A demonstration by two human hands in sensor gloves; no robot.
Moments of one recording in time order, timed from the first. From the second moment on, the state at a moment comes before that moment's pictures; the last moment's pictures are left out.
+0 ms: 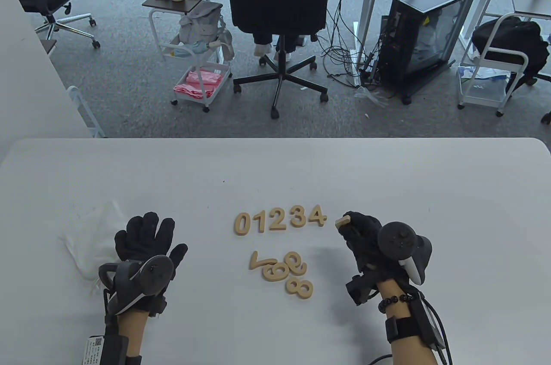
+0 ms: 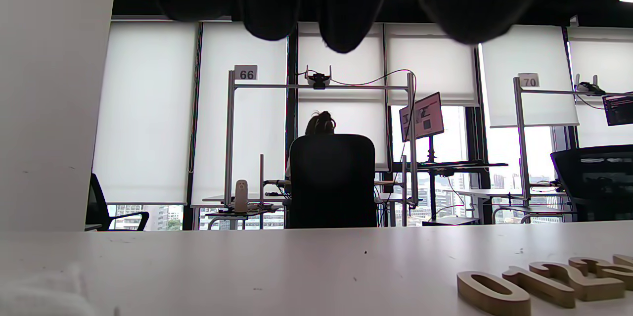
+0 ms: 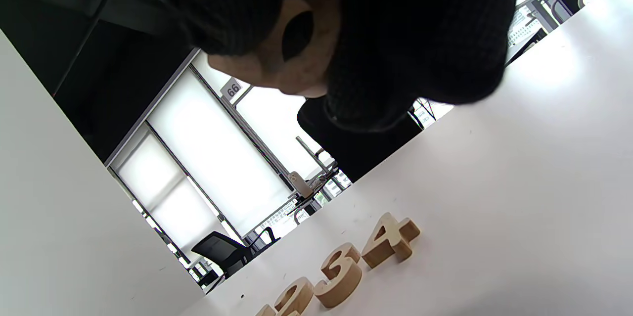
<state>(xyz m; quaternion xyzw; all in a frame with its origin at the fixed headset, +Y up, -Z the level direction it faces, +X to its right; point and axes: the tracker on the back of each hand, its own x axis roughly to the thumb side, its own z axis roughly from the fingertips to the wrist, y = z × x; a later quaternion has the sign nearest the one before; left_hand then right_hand) -0.280 -0.682 -0.327 0.18 -0.07 0.01 0.98 0.194 -0.708 -0.384 0.04 -0.11 0.92 0.37</state>
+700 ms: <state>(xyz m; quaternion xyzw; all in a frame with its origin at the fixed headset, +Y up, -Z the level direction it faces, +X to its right) -0.283 -0.680 -0.326 0.19 -0.07 0.01 0.98 0.194 -0.716 -0.477 -0.16 -0.04 0.95 0.27</state>
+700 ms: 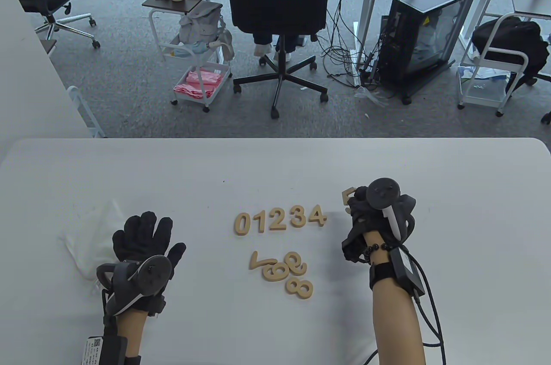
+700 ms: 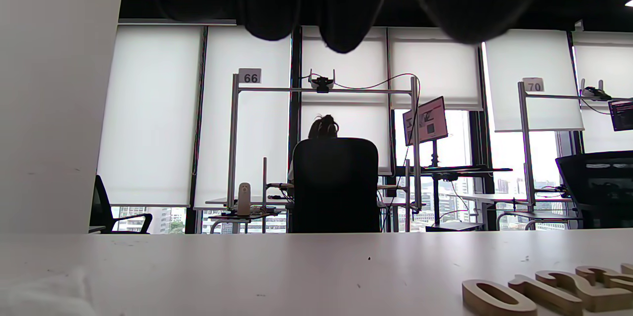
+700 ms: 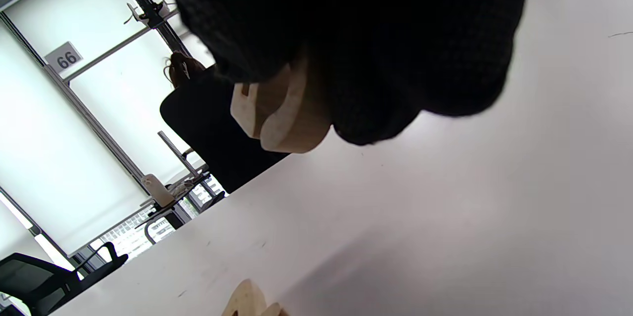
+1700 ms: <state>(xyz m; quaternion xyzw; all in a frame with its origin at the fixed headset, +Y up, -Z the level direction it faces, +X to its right) -0.283 -0.679 -0.326 0.18 -0.06 0.02 0.98 0.149 -0.766 -0.518 -0.17 0.01 0.98 0.07</state>
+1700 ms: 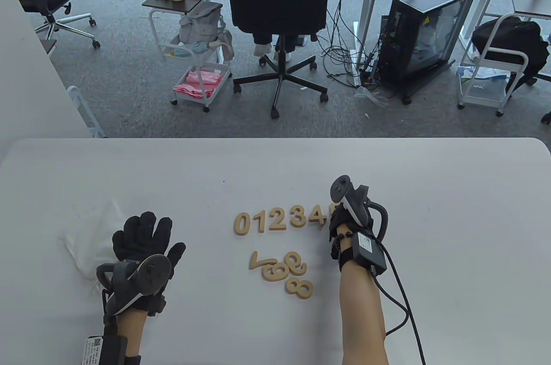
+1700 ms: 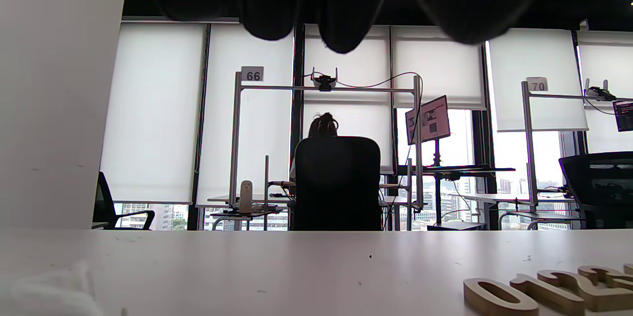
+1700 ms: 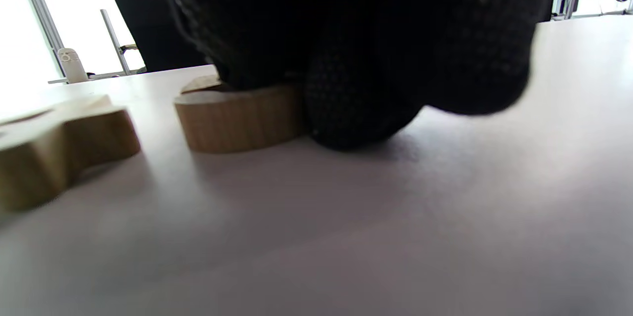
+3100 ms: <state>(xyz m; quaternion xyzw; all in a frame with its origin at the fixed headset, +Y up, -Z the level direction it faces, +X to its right) -0.280 -0.679 -0.324 0.19 -0.08 0.03 0.98 0.032 -0.727 -0.403 0.17 0.15 0.97 0.01</state>
